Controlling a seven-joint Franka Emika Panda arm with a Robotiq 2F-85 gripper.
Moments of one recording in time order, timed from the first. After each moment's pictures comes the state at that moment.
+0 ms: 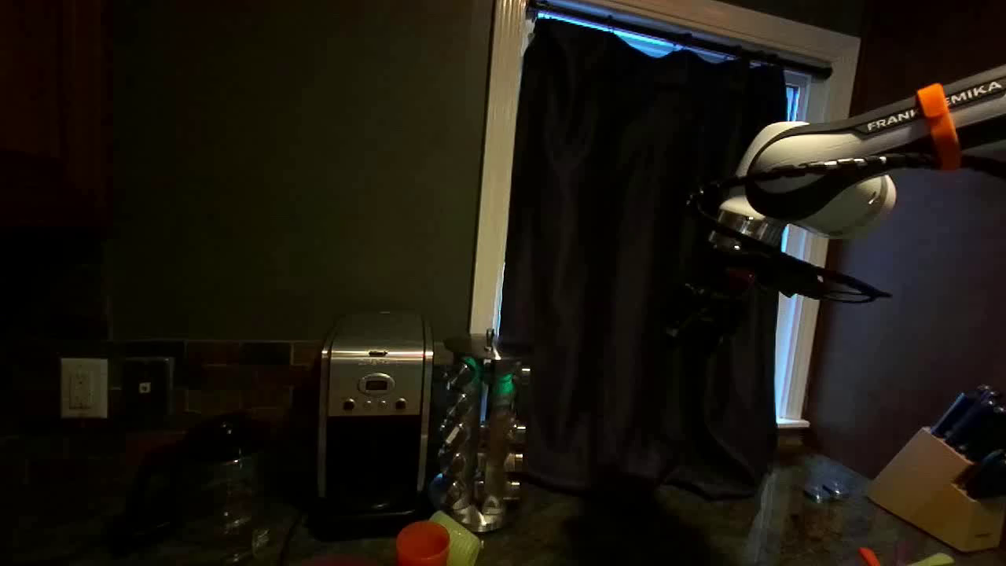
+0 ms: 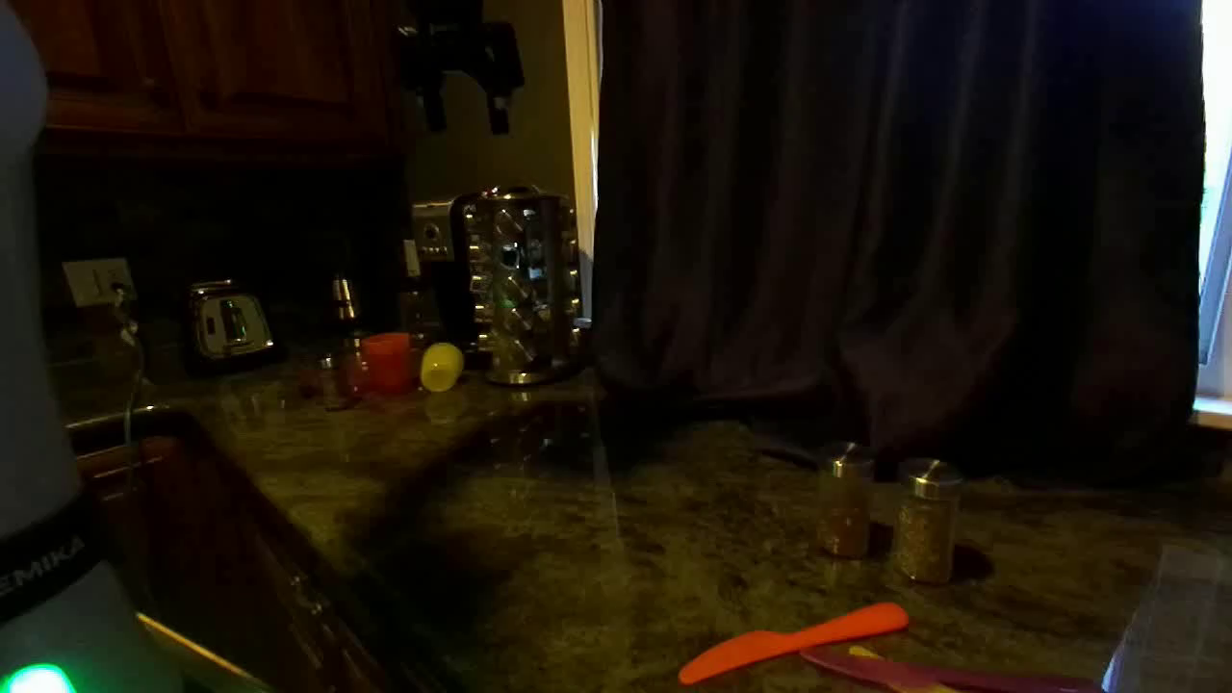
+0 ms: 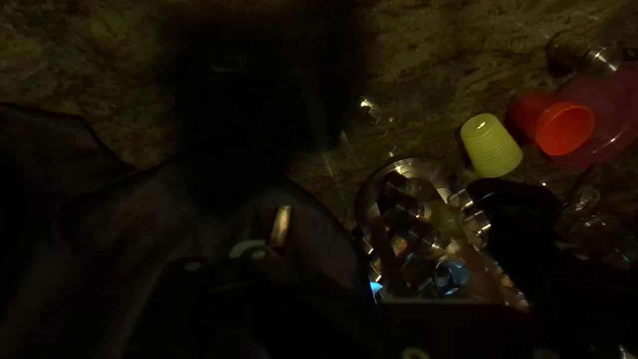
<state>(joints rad) 0.03 -0.63 -0.03 -2.49 0.11 2.14 -0.02</state>
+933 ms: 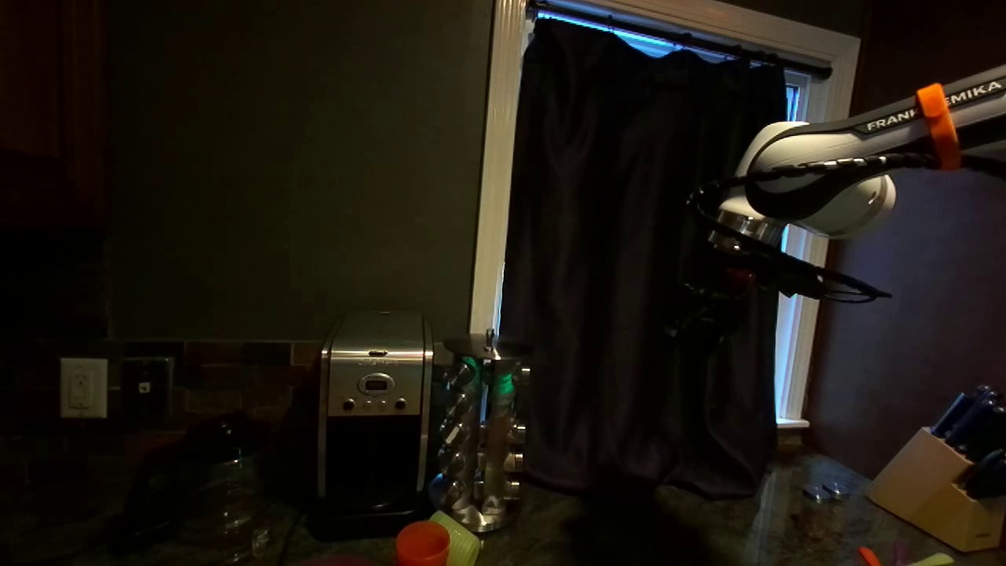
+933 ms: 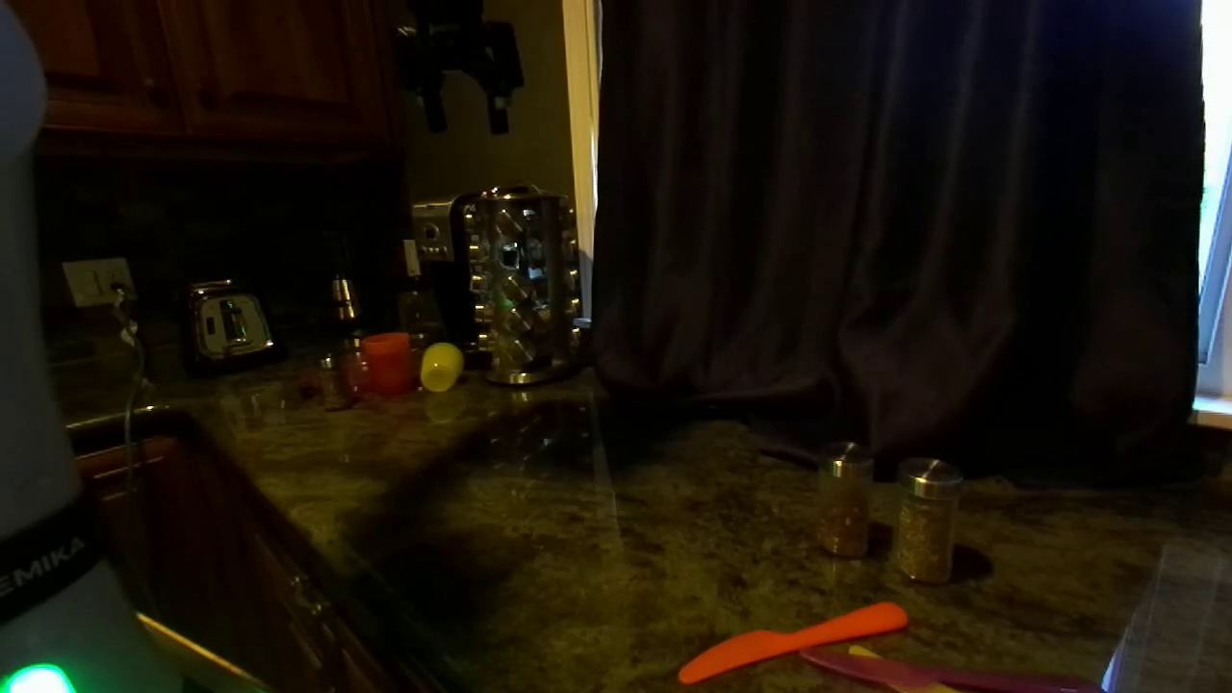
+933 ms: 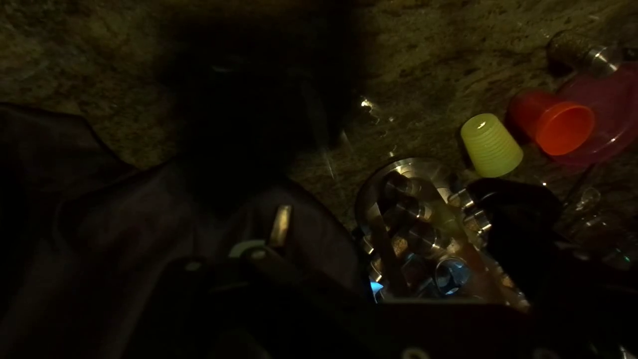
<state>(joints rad) 0.03 -0.63 -0.03 -2.49 0.11 2.14 -0.02</state>
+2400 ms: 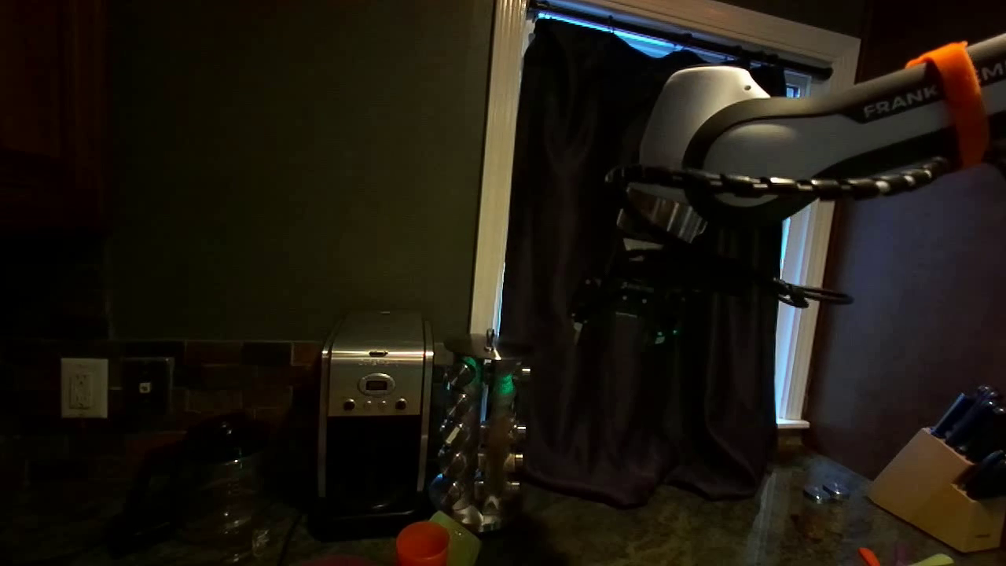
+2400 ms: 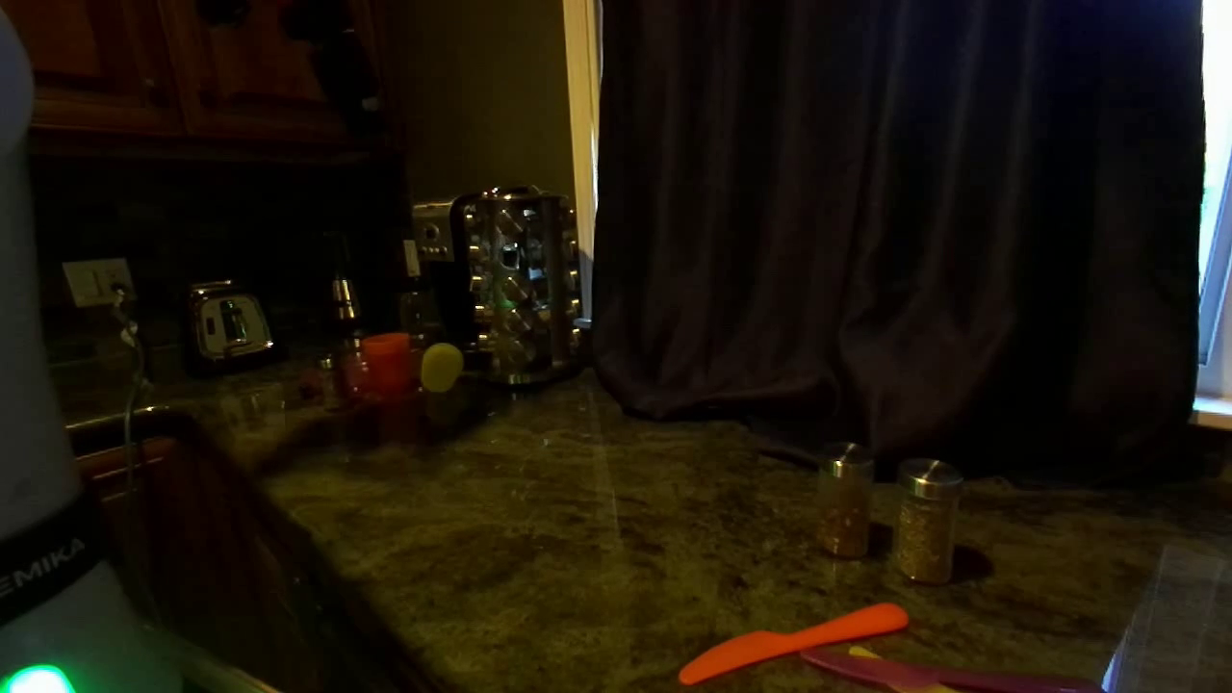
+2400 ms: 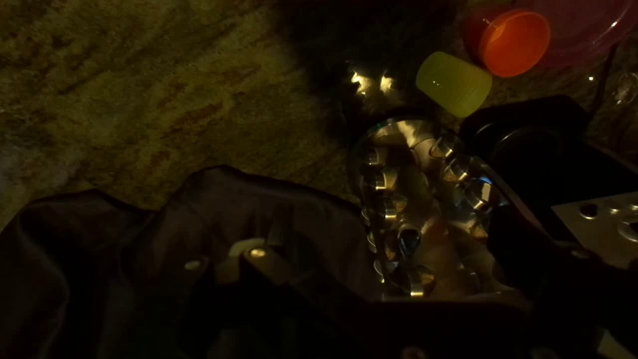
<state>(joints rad) -0.01 -0.58 0.43 -2.38 0.02 2.17 0.84</state>
